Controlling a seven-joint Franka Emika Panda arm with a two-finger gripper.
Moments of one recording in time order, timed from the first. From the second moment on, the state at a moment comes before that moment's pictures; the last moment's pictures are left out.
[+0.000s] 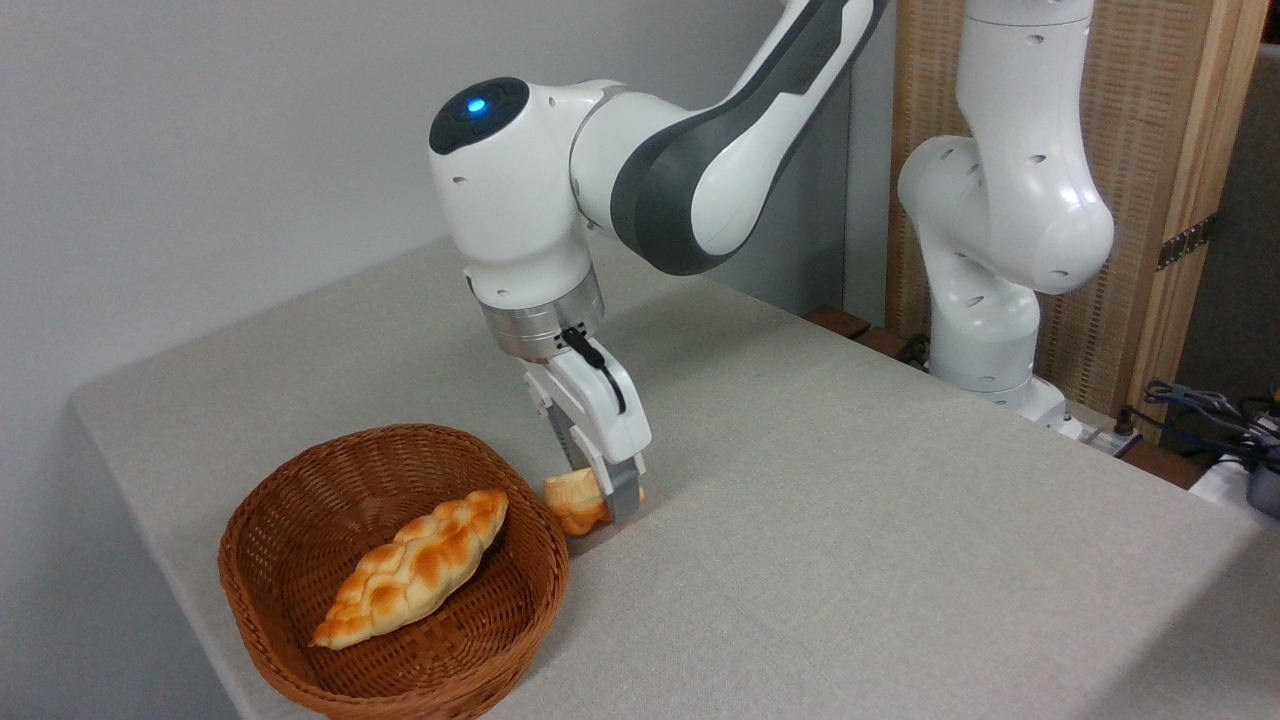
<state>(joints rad) -0.31 -0.04 0.23 -2.14 -0.08 1.95 0.88</state>
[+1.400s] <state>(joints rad) -0.29 -0.08 0.32 -1.99 -0.07 1.85 0.89</state>
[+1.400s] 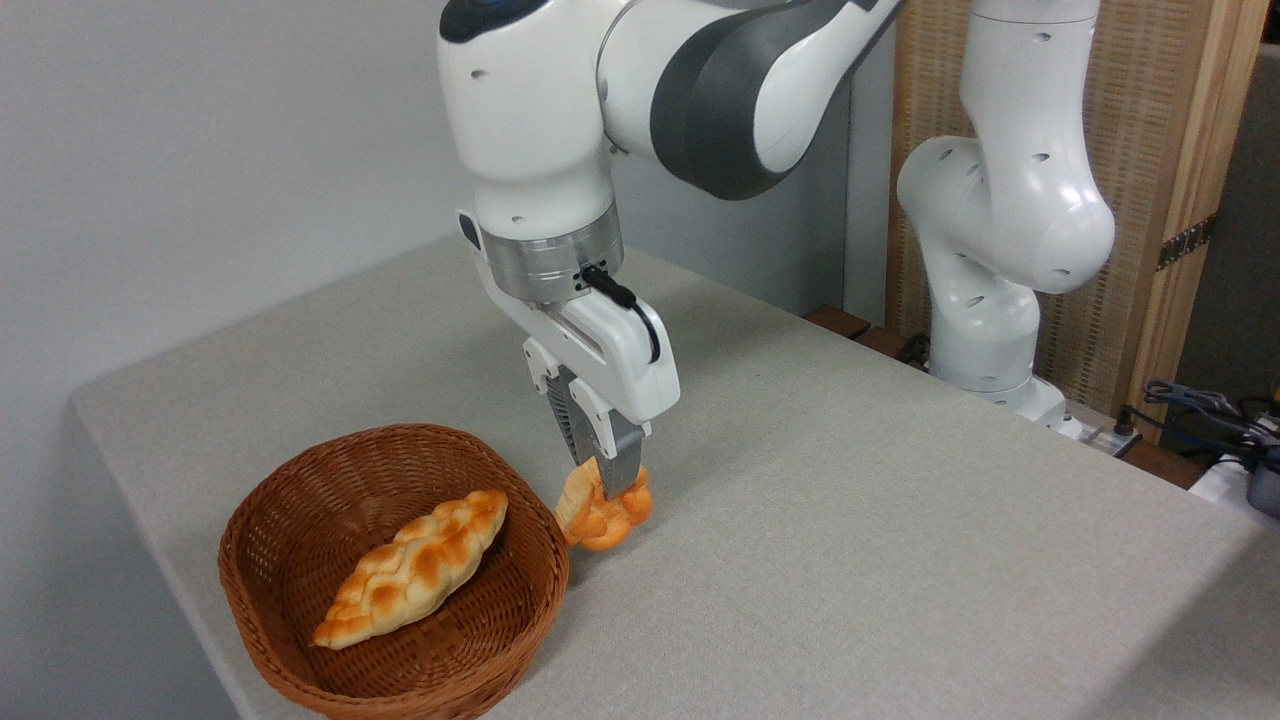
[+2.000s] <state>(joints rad) -0.29 -0.08 0.37 -1.92 -0.11 1.85 0.89</state>
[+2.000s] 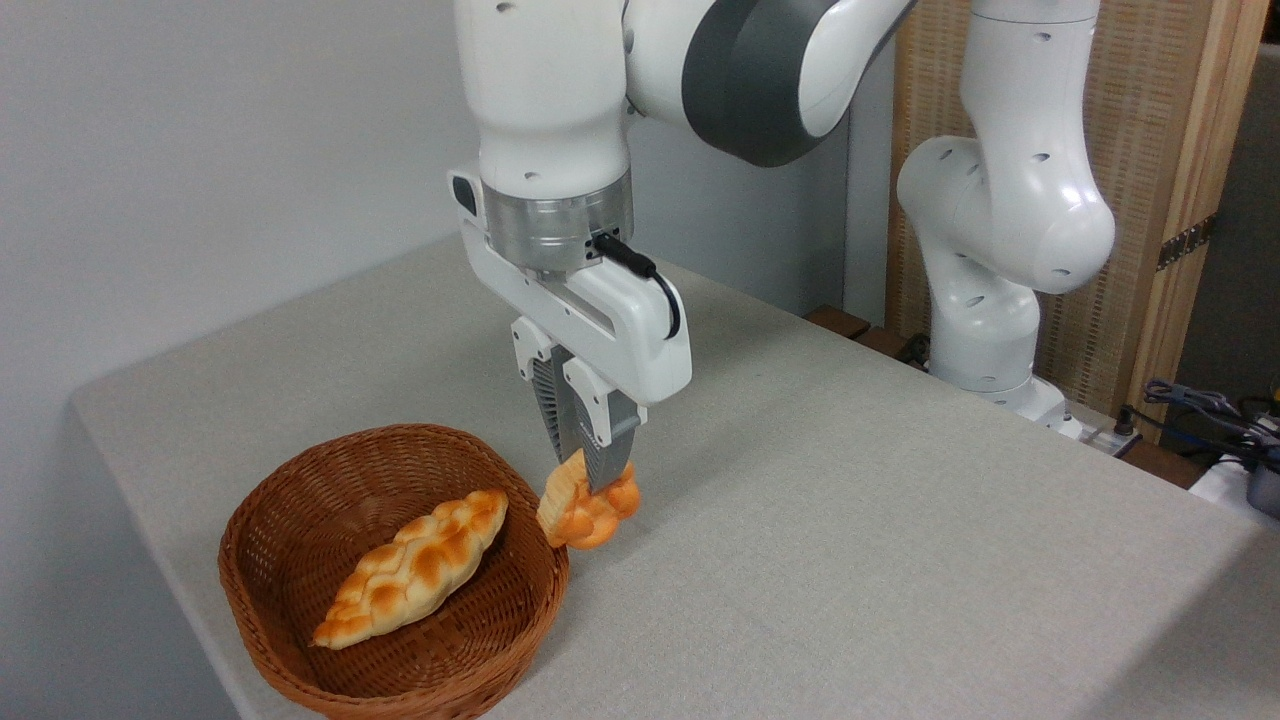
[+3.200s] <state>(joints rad) -0.29 -0.05 0.38 -1.90 -0.27 2.04 0.89</state>
